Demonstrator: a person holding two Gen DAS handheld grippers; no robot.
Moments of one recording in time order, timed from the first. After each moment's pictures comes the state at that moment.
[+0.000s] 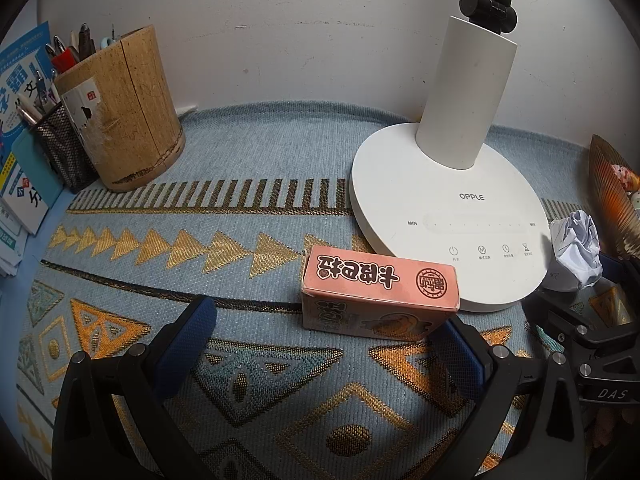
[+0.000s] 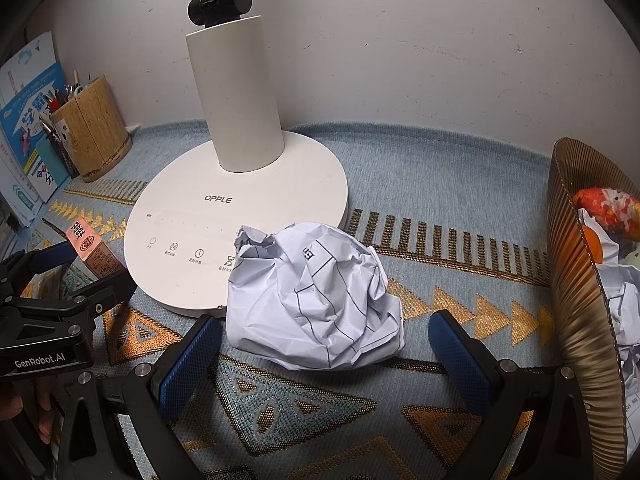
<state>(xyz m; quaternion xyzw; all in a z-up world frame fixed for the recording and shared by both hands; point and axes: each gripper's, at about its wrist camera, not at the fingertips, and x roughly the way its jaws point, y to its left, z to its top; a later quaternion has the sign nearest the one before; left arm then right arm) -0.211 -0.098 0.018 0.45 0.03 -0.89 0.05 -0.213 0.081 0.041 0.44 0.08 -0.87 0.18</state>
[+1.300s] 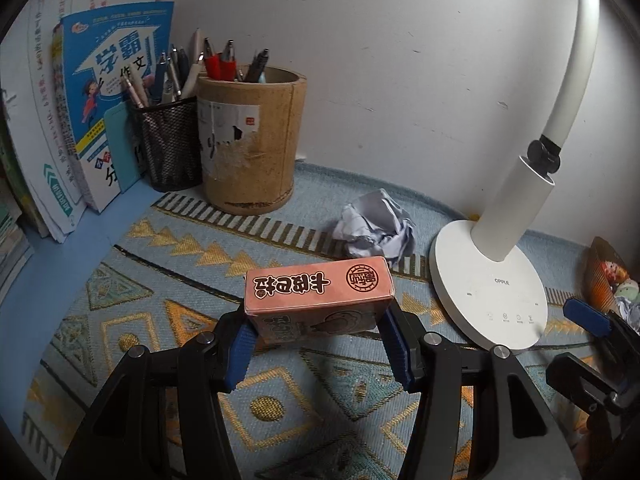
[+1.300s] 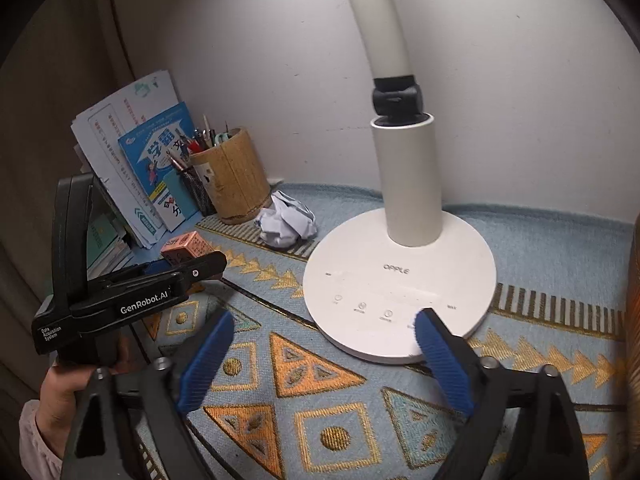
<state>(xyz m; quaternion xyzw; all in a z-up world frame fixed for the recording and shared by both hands) -0.165 -0.188 0.054 0.35 0.14 -0.92 0.12 -0.161 0.014 0.097 0.31 0.05 -0.88 0.37</state>
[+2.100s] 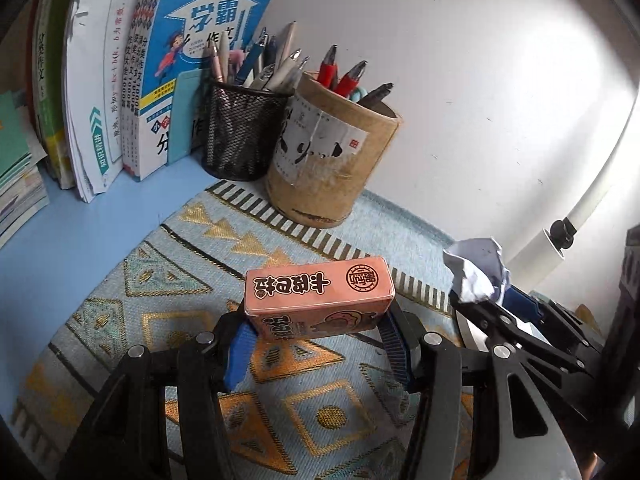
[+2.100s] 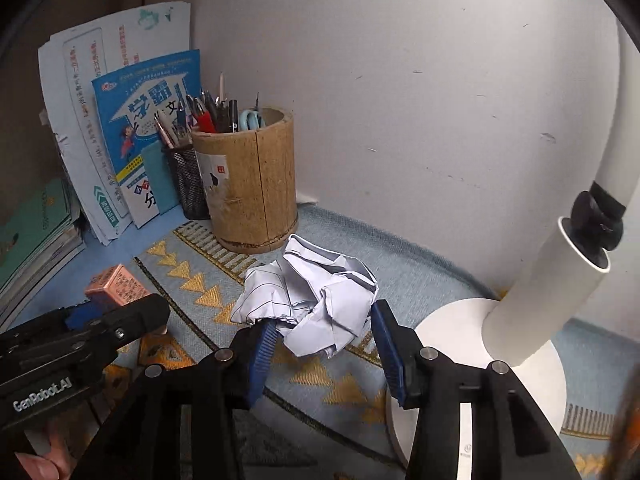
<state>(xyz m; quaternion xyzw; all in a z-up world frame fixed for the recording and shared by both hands) -0.149 -0.245 0.053 0.31 0.24 -0.91 0.13 -0.181 -0.081 0.093 0.31 0.13 -0.88 0.33</state>
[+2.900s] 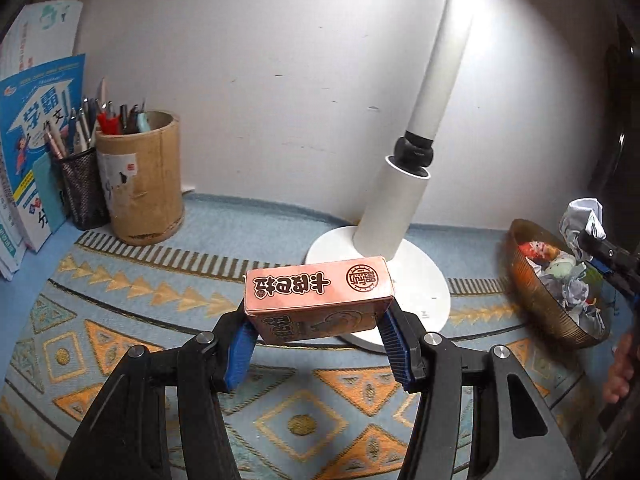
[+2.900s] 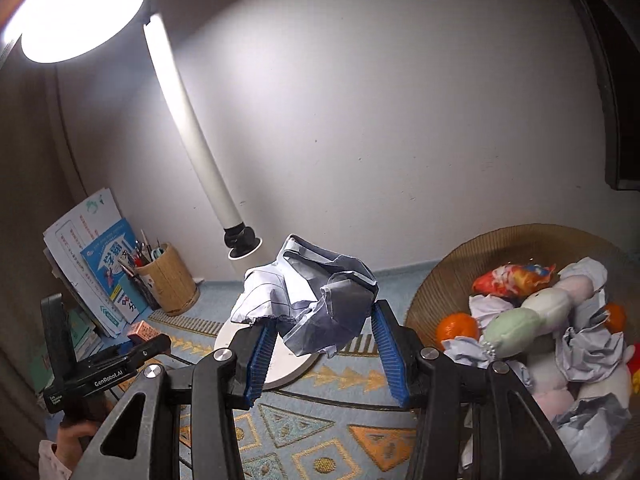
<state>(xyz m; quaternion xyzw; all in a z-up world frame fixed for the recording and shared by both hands) -0.168 -0.106 0.084 0.31 0.10 -0.95 -0.02 -0.163 0.209 0.168 0.26 -0.09 -0.93 0.24</state>
